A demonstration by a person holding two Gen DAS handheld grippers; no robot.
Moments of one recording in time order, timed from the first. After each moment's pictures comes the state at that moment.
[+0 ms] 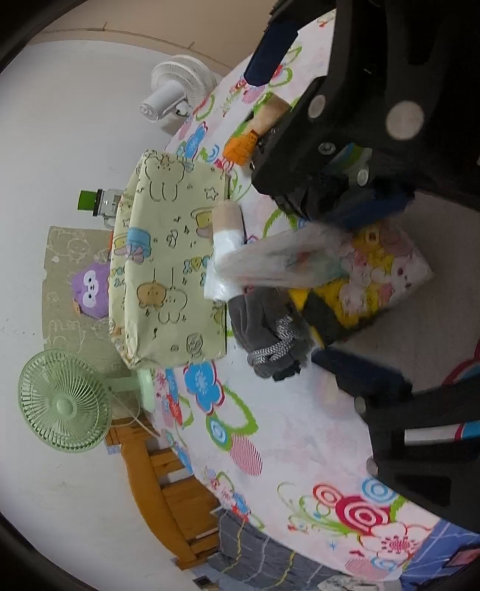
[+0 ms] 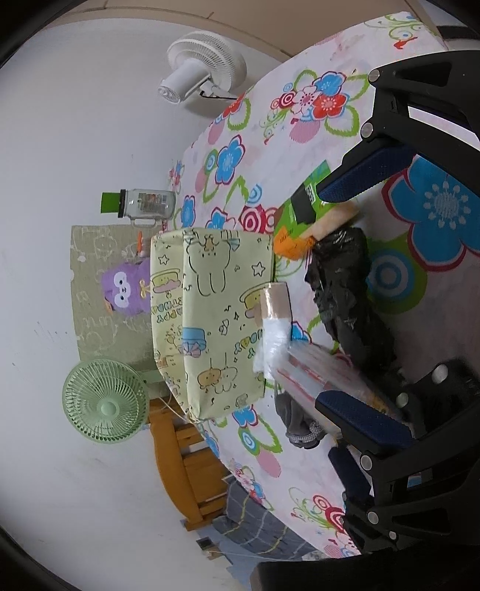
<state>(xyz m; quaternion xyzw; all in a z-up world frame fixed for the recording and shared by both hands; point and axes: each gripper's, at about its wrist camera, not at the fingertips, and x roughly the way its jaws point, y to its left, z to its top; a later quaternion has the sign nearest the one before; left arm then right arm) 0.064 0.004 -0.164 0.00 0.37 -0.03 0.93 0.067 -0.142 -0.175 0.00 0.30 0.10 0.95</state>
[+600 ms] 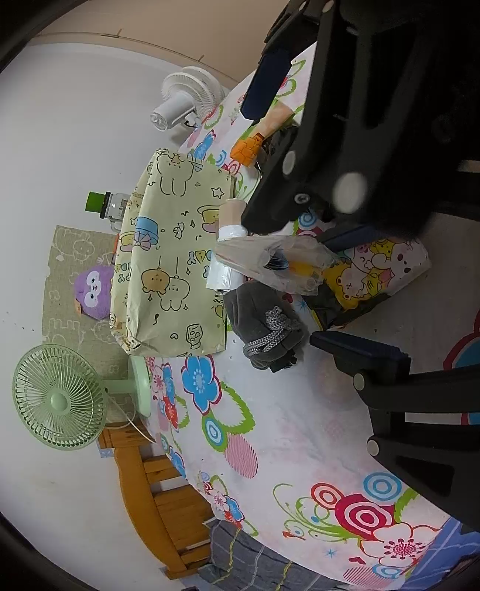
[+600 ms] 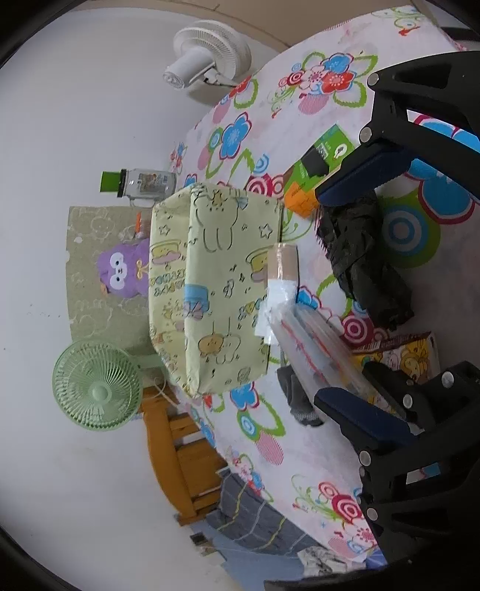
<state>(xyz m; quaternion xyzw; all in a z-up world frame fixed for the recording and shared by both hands) 0.061 0.022 -0.162 -0.02 0.37 -0.06 0.93 0.076 -0.113 -0.173 -0.01 0.32 0.10 0.94</state>
